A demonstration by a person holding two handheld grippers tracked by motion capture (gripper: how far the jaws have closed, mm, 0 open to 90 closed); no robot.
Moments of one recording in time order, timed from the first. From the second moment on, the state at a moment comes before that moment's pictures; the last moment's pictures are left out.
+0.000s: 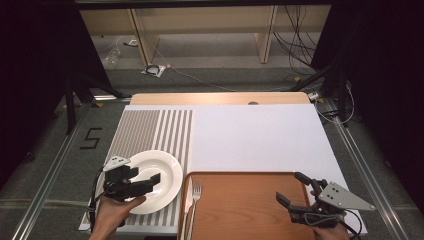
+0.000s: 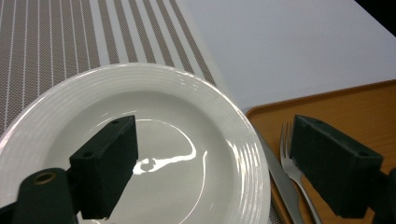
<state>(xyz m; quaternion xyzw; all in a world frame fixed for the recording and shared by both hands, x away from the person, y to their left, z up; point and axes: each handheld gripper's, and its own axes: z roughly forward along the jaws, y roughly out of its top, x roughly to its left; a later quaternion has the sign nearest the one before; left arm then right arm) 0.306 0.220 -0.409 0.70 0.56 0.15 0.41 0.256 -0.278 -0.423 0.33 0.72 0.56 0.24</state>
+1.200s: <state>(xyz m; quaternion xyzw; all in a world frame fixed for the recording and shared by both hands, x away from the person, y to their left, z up) 0.302 0.259 -0.422 0.63 0.65 0.15 0.40 0.254 -0.278 -0.422 0.33 0.72 0.56 0.24</state>
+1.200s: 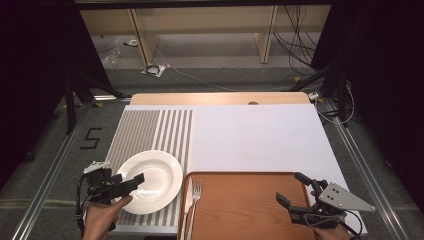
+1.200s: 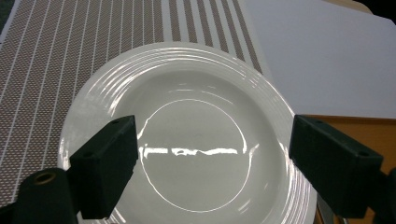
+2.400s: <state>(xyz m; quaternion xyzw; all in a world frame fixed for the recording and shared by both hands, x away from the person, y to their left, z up) 0.286 0.285 -0.438 0.58 0.72 0.13 0.36 0.255 -0.275 -0.421 0.32 0.72 0.56 0.24</state>
